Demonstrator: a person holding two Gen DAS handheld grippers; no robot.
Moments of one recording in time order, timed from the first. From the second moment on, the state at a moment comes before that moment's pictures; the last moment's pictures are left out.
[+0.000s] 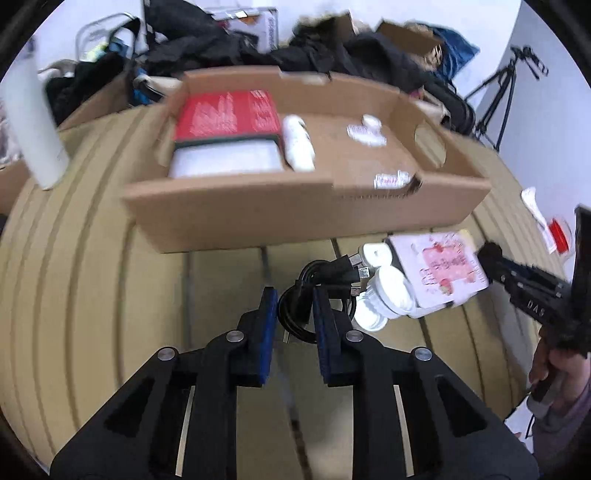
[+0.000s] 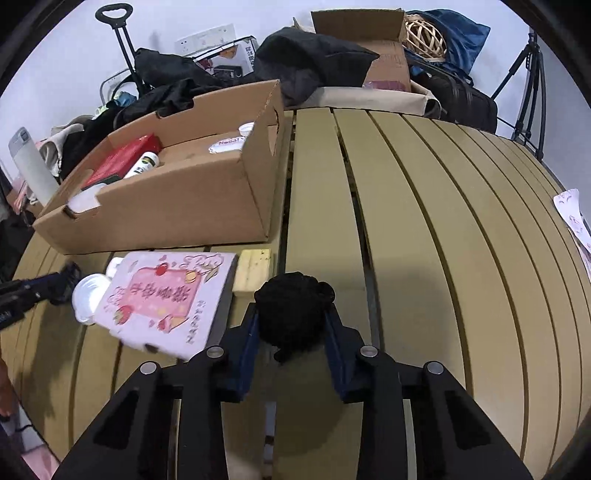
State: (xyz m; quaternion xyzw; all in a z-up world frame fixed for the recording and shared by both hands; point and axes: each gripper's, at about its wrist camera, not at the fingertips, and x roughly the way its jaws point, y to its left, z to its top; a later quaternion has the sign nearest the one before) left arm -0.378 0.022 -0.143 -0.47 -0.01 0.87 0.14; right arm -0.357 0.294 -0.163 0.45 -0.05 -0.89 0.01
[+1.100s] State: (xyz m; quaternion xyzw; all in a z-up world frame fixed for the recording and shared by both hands) left arm -0.422 0.032 -0.015 -0.44 -0.11 0.86 0.21; right arm -0.343 0.260 -0.024 0.37 -0.03 -0.91 0.16
